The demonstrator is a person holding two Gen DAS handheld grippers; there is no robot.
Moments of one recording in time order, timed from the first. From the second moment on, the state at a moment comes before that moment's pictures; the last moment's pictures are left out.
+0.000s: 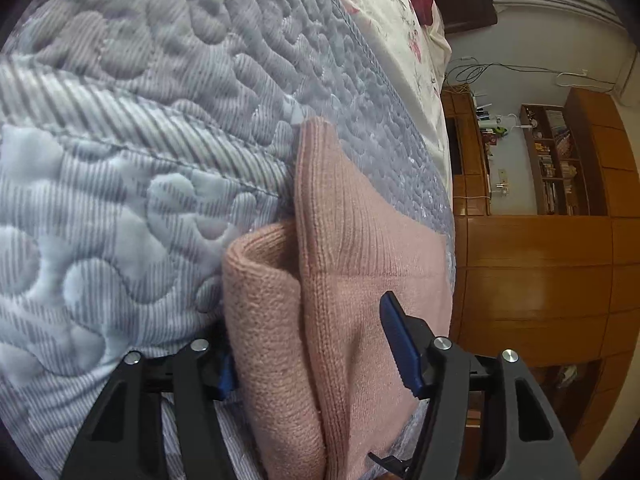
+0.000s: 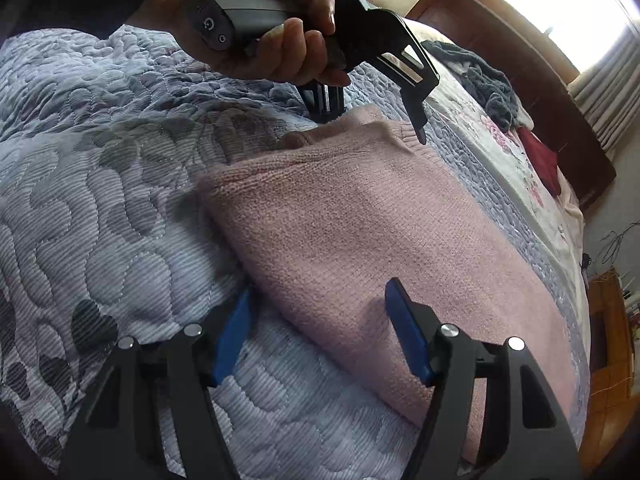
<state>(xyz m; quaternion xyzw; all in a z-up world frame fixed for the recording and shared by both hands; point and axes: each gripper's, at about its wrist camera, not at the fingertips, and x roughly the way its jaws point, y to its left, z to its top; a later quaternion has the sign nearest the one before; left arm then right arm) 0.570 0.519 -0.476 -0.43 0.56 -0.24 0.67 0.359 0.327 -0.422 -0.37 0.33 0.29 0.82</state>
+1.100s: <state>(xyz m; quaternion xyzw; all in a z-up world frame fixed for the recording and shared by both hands) 0.594 0.523 -0.484 -0.43 0.58 -0.23 0.66 0.391 0.368 -0.413 -0.29 0.32 0.30 0.85</state>
